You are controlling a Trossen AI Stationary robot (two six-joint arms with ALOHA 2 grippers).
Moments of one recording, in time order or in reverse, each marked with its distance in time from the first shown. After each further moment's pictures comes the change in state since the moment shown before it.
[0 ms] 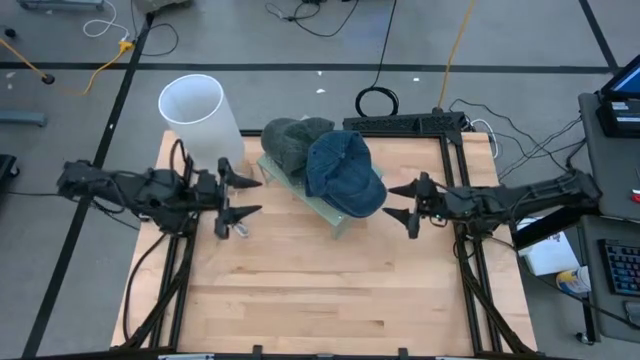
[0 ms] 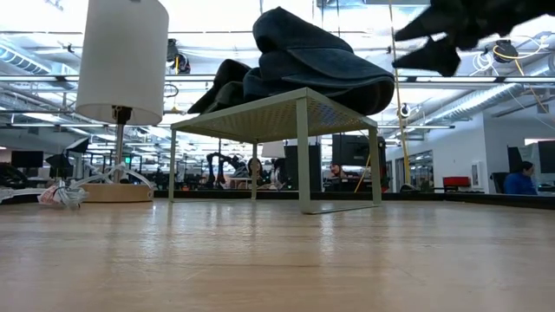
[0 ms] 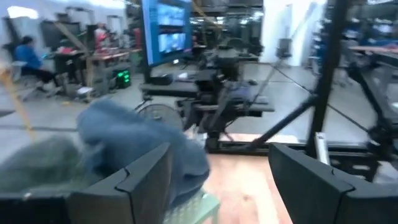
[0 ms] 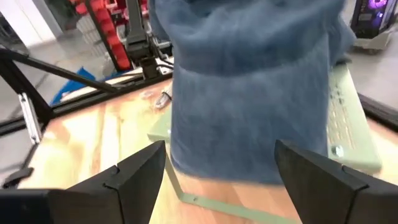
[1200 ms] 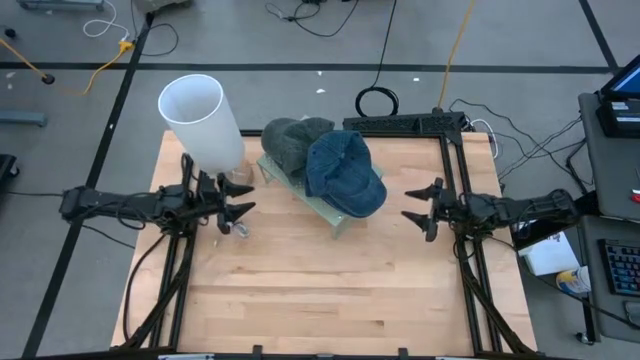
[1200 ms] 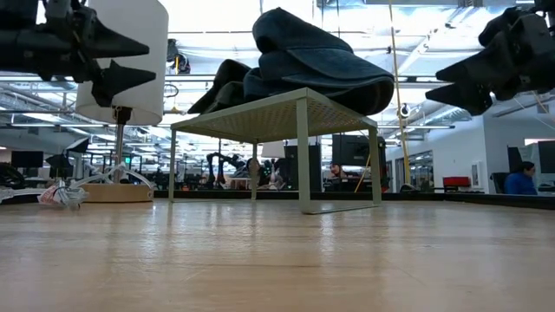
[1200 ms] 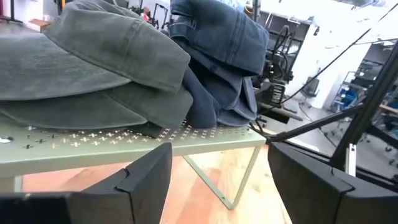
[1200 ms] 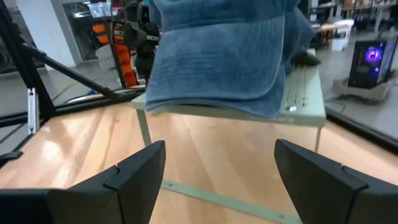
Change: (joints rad) left arm 0.198 -0.416 -0.676 0.292 0.053 -0.284; right arm -0.005 -0.633 -0.430 0.002 -0.008 -0.157
